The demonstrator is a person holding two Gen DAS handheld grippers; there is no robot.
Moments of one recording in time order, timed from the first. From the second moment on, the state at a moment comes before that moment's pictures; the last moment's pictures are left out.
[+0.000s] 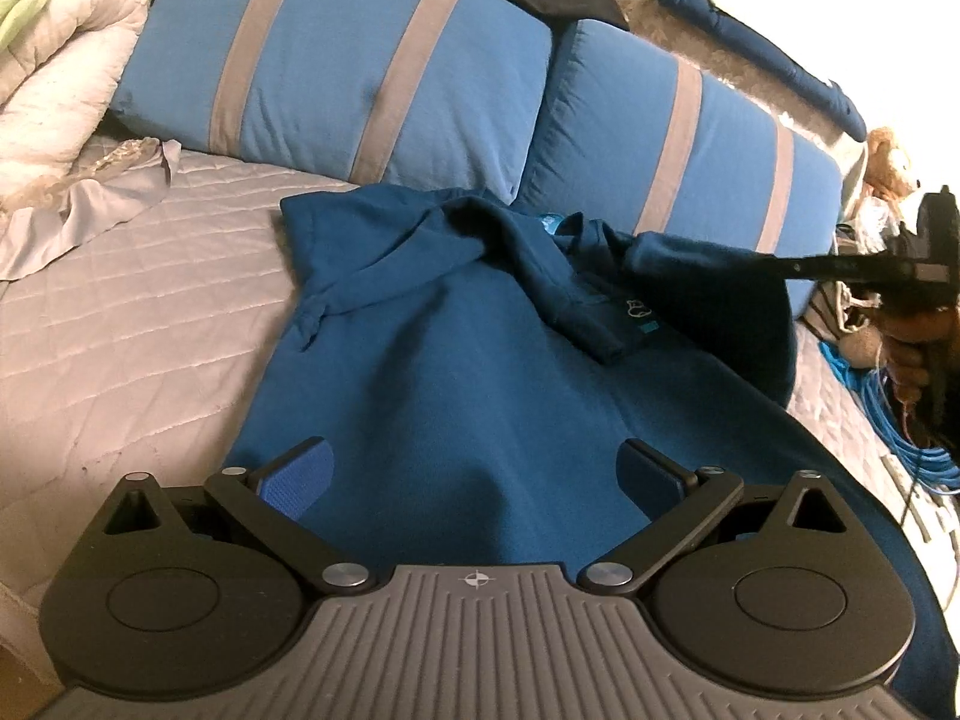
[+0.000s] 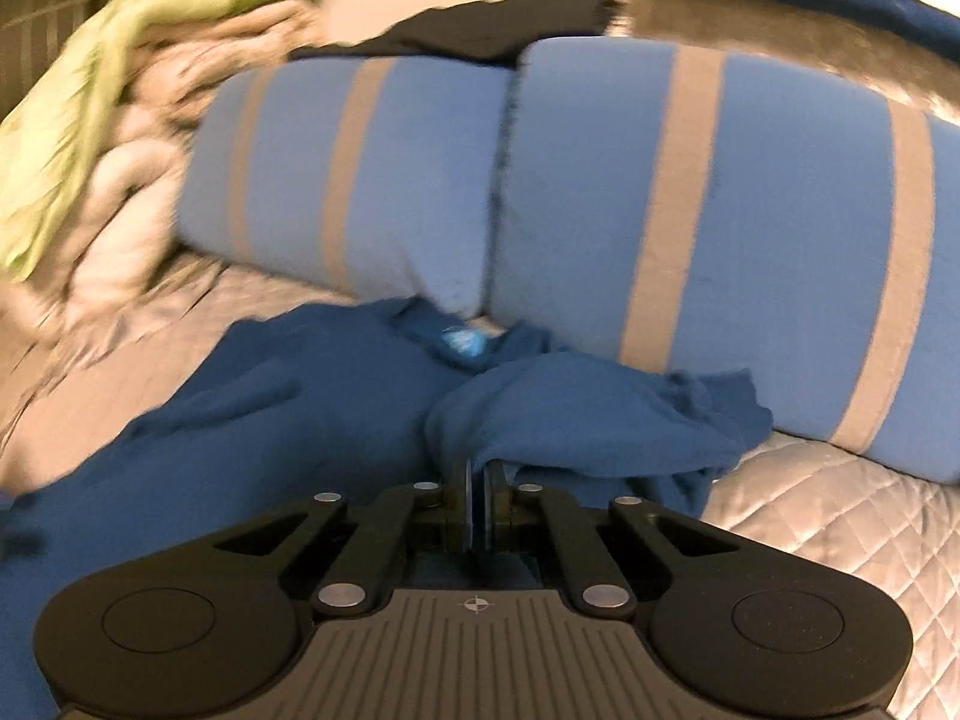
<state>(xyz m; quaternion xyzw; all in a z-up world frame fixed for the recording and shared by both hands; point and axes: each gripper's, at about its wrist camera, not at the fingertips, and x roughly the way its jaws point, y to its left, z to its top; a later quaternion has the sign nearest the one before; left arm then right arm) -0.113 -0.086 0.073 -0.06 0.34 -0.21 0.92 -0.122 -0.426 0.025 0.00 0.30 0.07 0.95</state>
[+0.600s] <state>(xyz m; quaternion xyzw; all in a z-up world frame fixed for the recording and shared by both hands) -0.114 -0.083 0.072 -0.06 0.34 -0.21 0.92 -0.186 -0.408 0.006 -0.03 0.34 0.13 0.93</state>
